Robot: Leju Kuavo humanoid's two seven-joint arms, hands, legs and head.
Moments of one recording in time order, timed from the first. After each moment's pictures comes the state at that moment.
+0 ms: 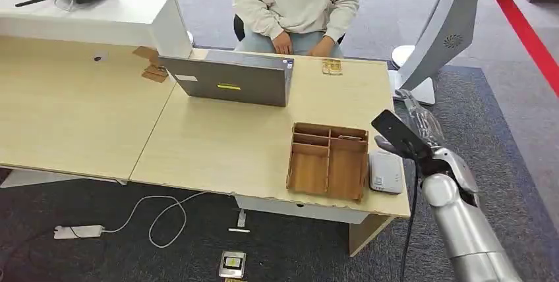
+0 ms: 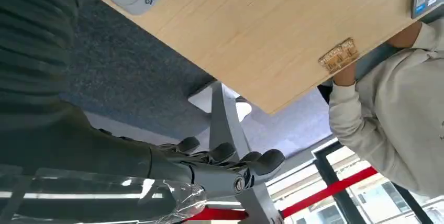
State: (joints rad) left arm -0.12 0.02 -0.37 -0.20 -0.36 0.34 0.13; right arm -0.60 -0.19 0.39 -1.13 0.61 0.13 0.01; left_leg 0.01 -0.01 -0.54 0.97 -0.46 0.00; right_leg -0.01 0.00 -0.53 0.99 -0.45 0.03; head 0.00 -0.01
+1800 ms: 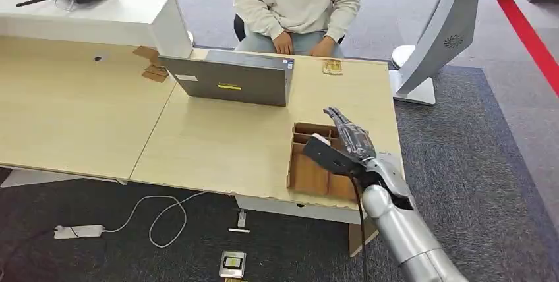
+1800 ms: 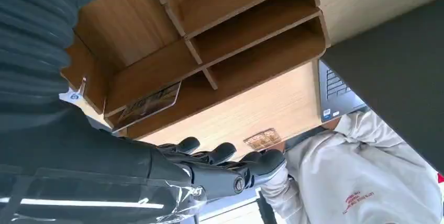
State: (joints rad) left arm -0.13 0.01 -0.40 -0.20 -0.36 0.34 0.14; right arm -0.60 0.02 0.57 -0.99 0.72 0.09 -0.06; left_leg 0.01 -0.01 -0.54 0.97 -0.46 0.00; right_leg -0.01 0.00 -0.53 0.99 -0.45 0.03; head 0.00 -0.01
